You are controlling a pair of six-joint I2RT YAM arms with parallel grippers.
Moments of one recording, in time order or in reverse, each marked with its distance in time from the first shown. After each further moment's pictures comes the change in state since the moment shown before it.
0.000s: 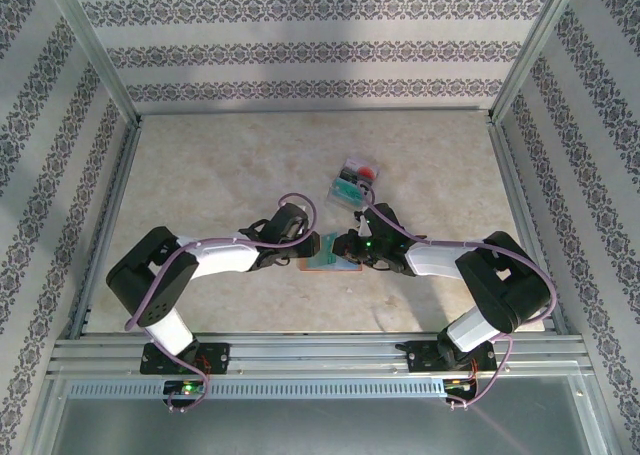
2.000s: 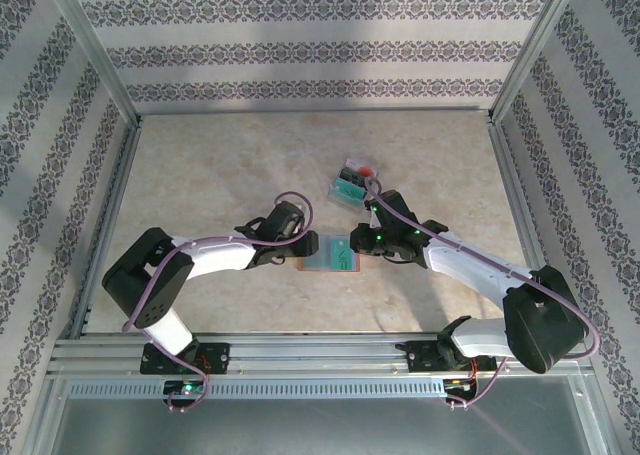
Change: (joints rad) left arm 0.027 -0.043 0.001 -0.071 -0.011 0.037; right arm -0.008 -0.247 0.174 -0.571 0.232 -0.272
